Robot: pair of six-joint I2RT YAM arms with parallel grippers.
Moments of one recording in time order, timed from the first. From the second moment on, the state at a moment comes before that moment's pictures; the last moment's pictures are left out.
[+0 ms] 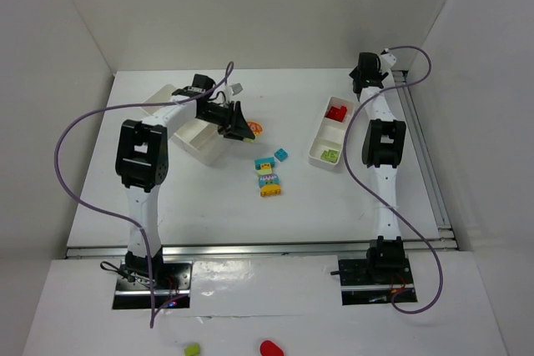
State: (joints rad) left arm -0.21 2.15 1.70 -0.65 1.02 -0.20; right arm -0.06 2.84 2.56 -0.19 0.38 0.61
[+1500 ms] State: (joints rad) left arm -0.15 2.16 1.70 -0.68 1.09 -0.19; right arm -0.08 2.35 1.85 -0.33 0.24 0.54
